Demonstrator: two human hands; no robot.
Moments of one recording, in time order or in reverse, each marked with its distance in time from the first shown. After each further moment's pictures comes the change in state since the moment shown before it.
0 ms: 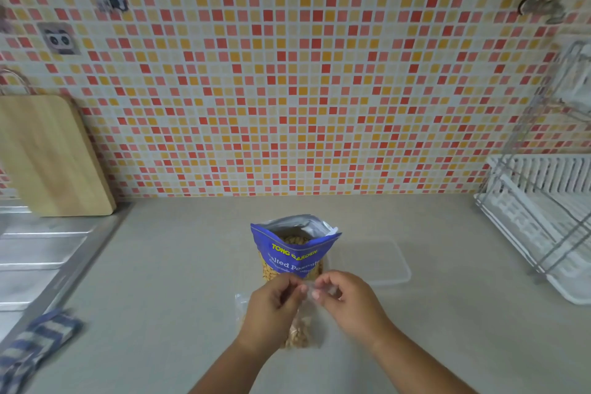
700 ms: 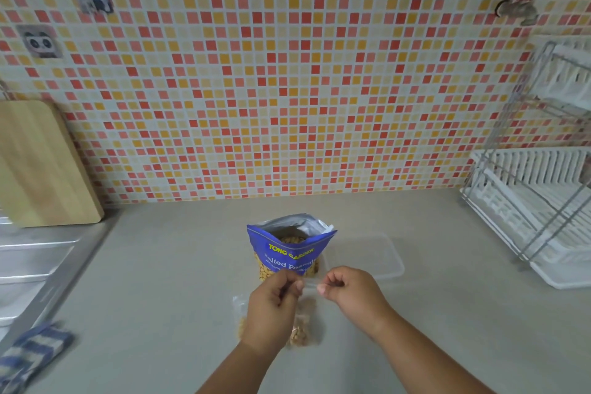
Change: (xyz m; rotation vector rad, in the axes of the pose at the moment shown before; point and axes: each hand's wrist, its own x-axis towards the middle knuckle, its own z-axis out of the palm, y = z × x) left_hand -0.002 0.005 0.004 -0.028 0.080 0.043; right_hand 0.003 -0.005 -0.007 0.061 0.033 0.206
